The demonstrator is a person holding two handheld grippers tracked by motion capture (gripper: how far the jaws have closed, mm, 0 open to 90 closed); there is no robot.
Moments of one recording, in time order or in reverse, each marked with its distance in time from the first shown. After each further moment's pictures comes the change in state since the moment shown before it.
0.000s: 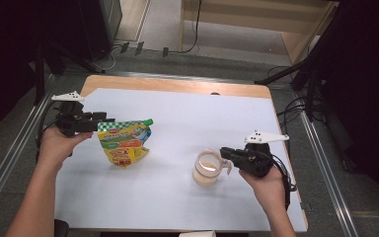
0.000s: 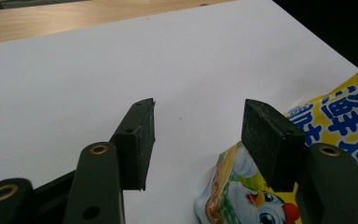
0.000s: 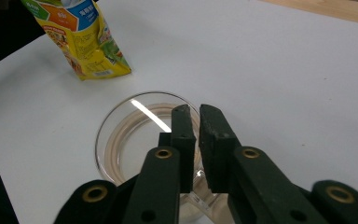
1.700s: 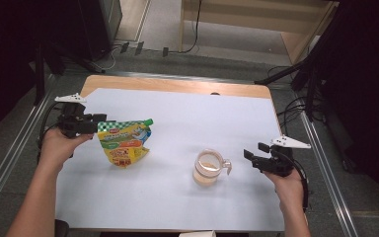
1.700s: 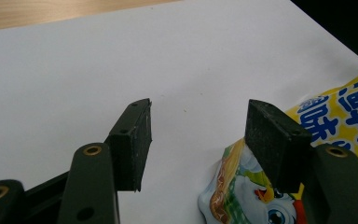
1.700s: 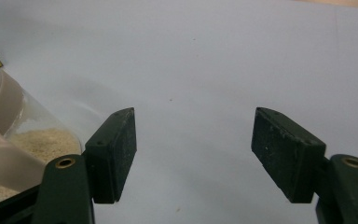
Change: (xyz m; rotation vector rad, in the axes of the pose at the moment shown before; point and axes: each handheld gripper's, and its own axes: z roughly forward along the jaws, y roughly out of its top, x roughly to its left) left arm 0.002 -0.004 0.005 0.023 0.016 -0.014; right arm -0.082 -0.055 -0.009 -0.057 -0.253 0.108
